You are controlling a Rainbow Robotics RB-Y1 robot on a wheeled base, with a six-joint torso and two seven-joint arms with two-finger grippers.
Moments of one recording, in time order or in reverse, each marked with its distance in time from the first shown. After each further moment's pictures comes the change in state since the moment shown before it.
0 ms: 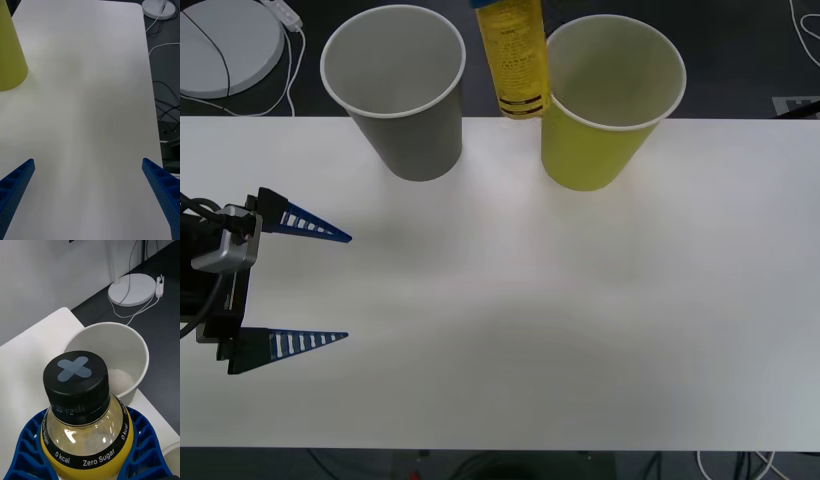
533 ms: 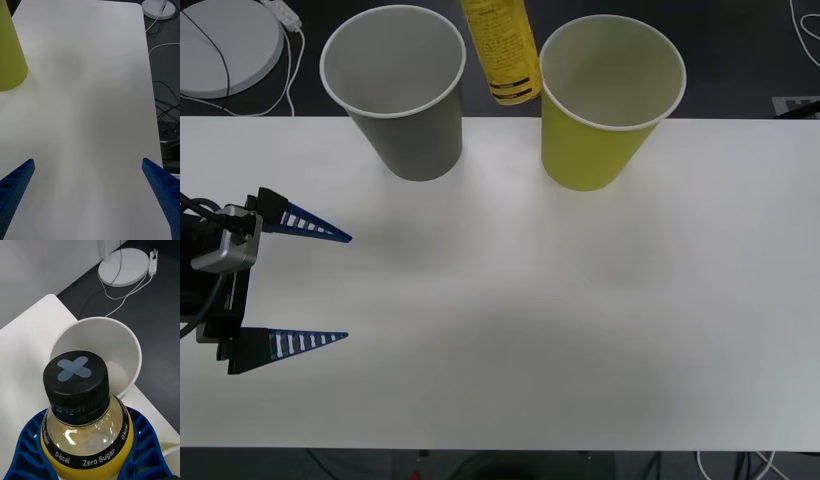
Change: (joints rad) right arm -0.258 0.184 0.265 0.276 -0.163 -0.092 -0.001; left arm 0.000 0.000 0.000 0.000 0.000 0.000 0.000
